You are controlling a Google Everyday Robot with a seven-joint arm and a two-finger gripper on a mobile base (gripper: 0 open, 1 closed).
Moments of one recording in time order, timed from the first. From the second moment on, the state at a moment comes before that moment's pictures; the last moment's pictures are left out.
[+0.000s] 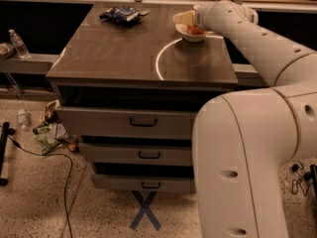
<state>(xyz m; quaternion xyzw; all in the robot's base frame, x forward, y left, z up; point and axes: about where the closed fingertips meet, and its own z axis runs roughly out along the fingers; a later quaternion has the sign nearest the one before) 0.942 -0.161 0.907 -0.11 0.79 0.04 0.60</state>
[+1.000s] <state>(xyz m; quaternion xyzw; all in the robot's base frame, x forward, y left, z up) 0.872 -0.198 1.012 -0.10 0.75 -0.02 0.65</state>
